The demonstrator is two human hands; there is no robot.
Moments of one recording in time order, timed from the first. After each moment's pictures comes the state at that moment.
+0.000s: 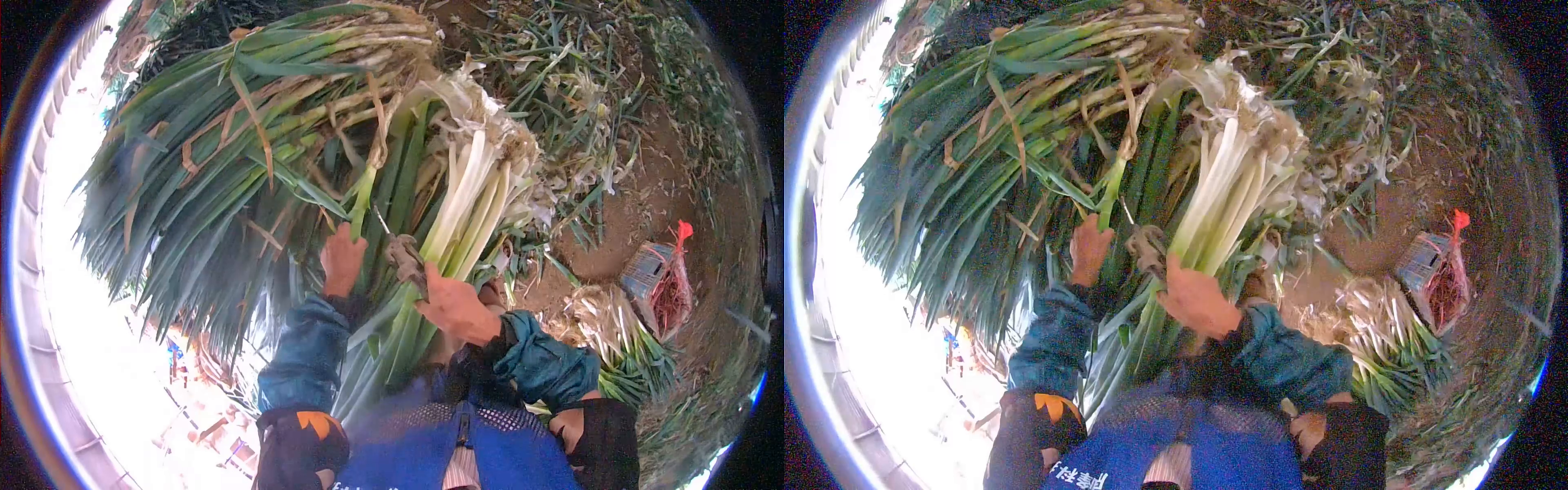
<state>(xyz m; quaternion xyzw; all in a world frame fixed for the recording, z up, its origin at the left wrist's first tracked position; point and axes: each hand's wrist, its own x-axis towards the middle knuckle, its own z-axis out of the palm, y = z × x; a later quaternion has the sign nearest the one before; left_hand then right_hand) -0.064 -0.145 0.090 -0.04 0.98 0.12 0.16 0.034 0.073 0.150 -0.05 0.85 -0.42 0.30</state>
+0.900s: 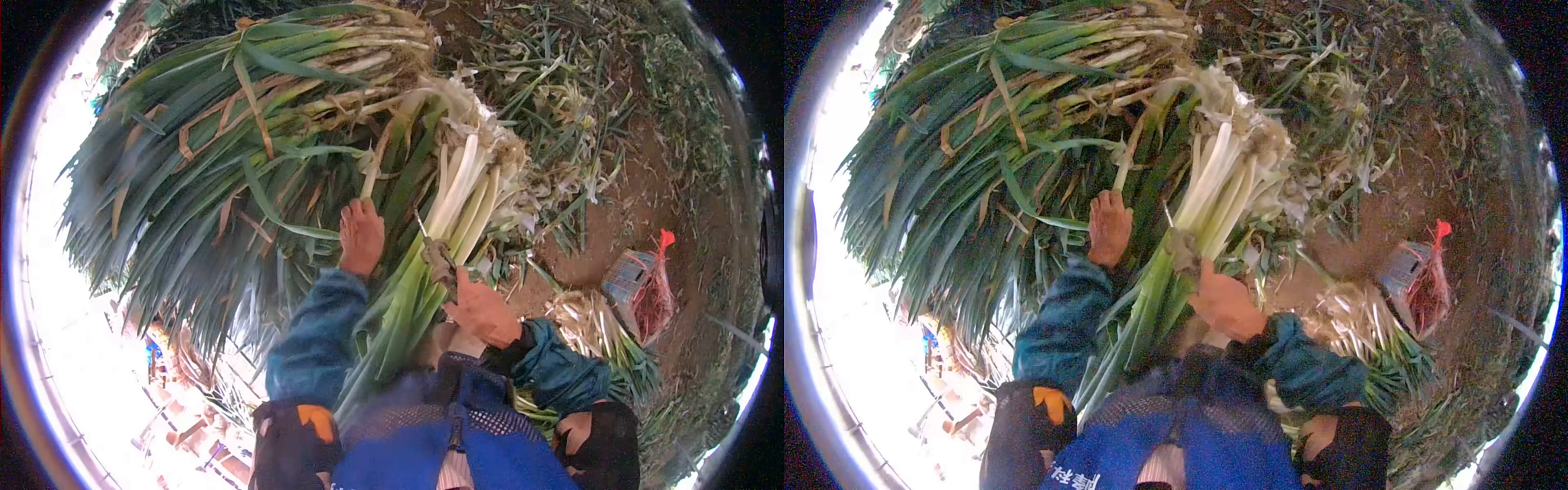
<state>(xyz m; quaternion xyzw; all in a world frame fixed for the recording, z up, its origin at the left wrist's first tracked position) -0.067 -0.094 0.067 0.12 0.99 0.04 -0.02 0.063 0.119 0.158 -0.02 0.88 -0.37 0.29</state>
